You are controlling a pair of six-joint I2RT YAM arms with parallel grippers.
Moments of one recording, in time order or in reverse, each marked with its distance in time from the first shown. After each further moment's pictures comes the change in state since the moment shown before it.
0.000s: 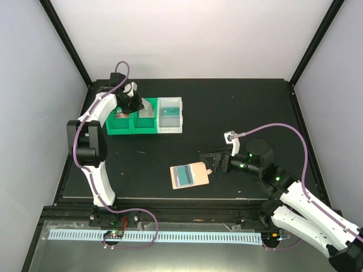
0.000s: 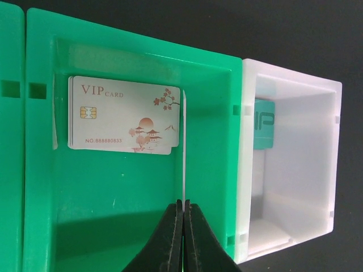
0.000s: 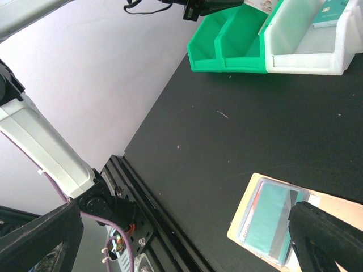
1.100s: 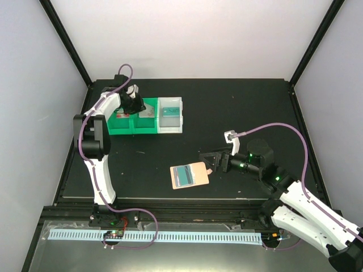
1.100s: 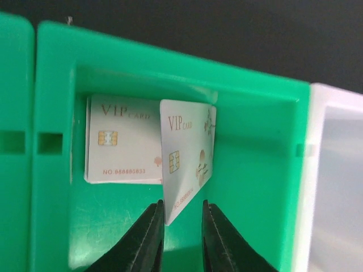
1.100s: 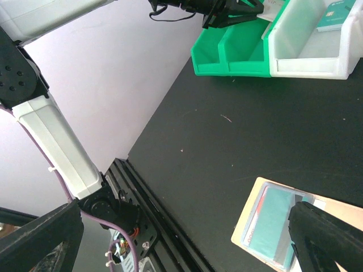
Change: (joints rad) left arm 0.000 0.135 0.055 0.029 -0.041 -0.004; right arm 0.000 0.005 0.002 0.019 -0.002 0.011
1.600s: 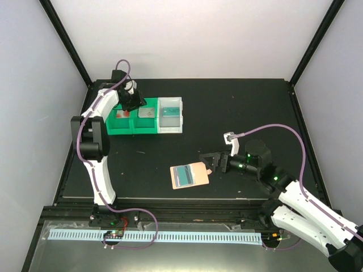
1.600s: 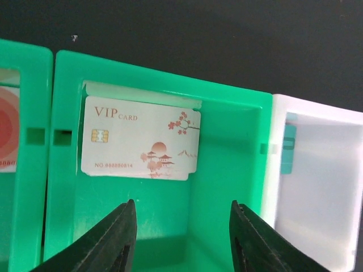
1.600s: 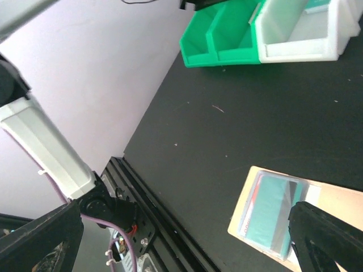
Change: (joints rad) left arm 0.000 -0.014 0.076 -0.068 -0.008 -0.018; right arm 0.000 0.000 -0.023 -0.002 0.006 0.040
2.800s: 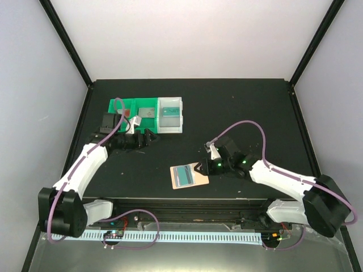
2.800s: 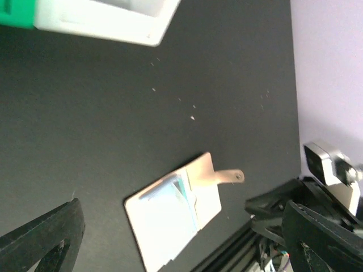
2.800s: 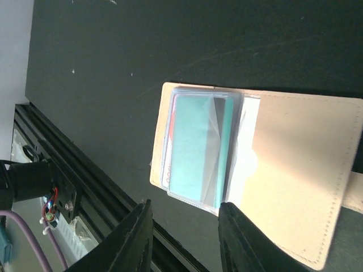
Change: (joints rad) left arm -0.082 -0.871 -0.902 0.168 0.362 -0.080; right arm 0.055 0.482 0.045 -0.052 0.014 -0.016
